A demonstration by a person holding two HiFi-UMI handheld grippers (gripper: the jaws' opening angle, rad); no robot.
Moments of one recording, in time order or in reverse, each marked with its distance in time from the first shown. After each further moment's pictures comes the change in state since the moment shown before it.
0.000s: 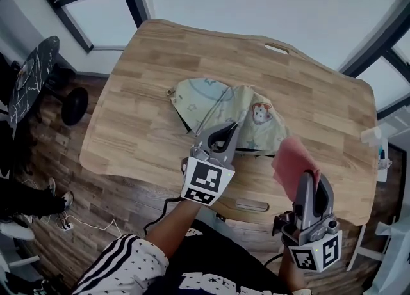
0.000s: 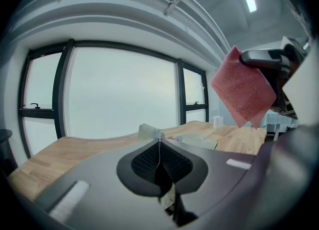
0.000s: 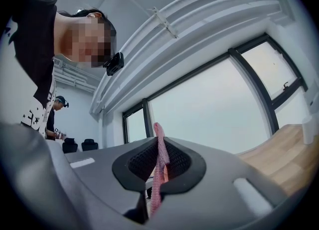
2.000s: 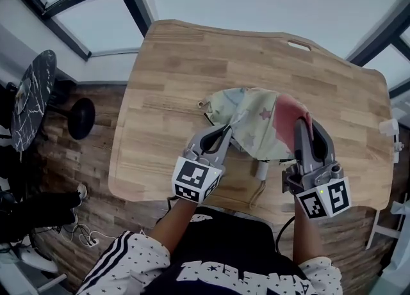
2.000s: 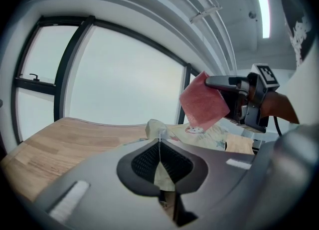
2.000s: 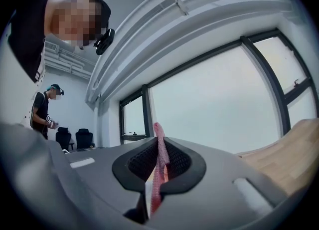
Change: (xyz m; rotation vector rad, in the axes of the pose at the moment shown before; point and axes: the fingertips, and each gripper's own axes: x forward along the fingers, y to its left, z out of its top) left arm -0.035 0.142 -0.058 -0.204 0.039 -0.120; right arm 0.179 0.038 -0.078 -0.058 0.093 -0.025
